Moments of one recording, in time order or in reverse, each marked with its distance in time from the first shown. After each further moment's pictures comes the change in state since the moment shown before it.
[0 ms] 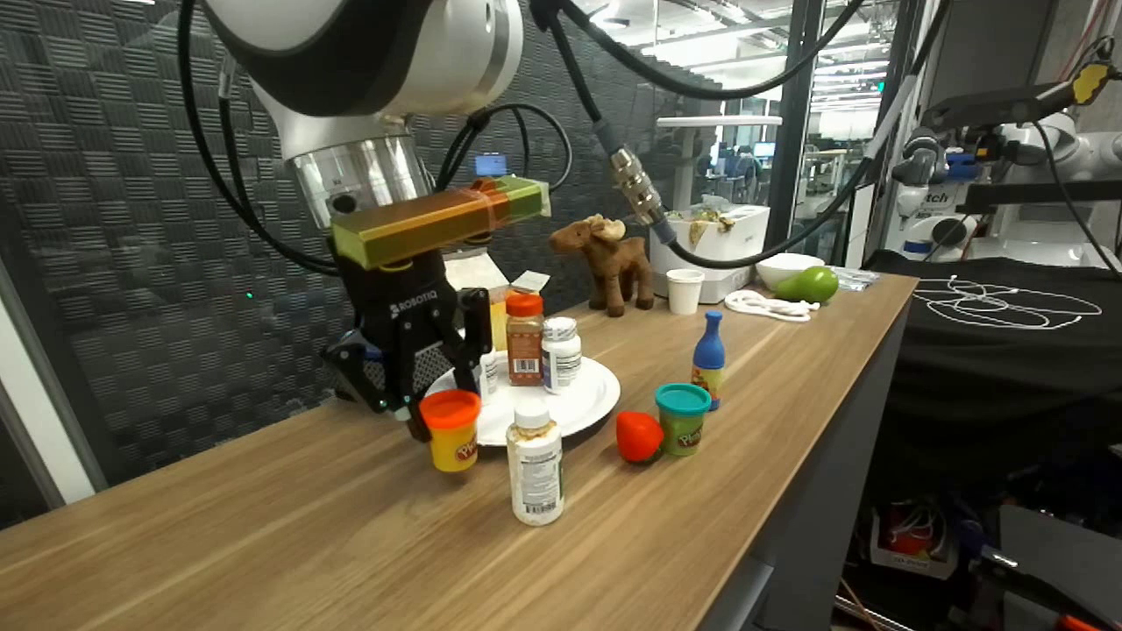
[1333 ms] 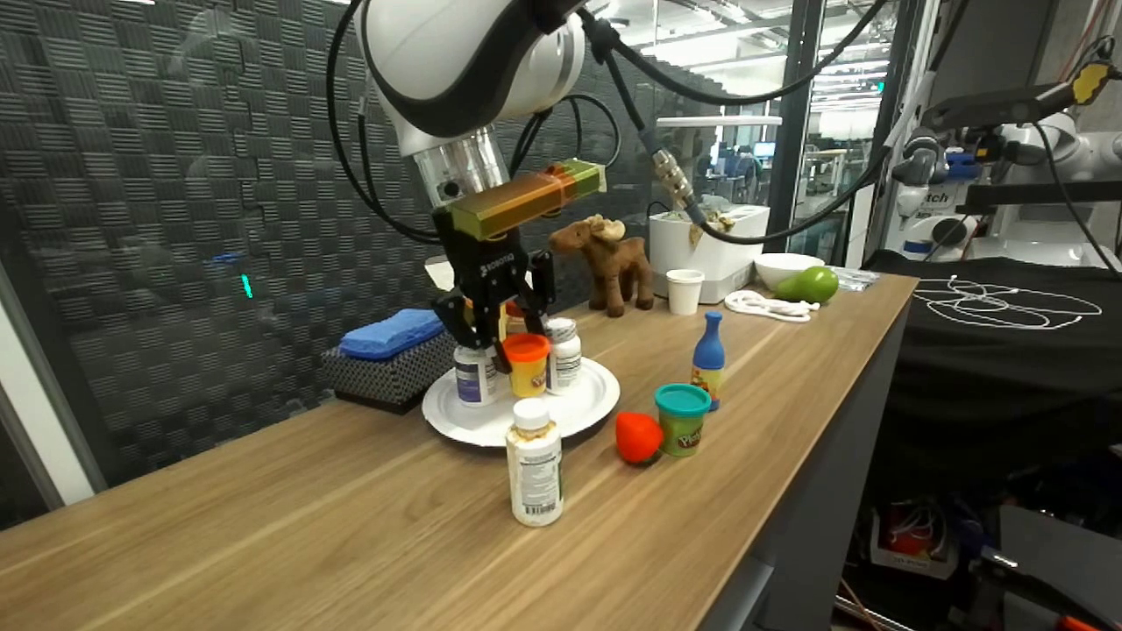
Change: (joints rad) arm -0.105 -0.019 -0.059 -0.025 -0.085 0.013 -0.065
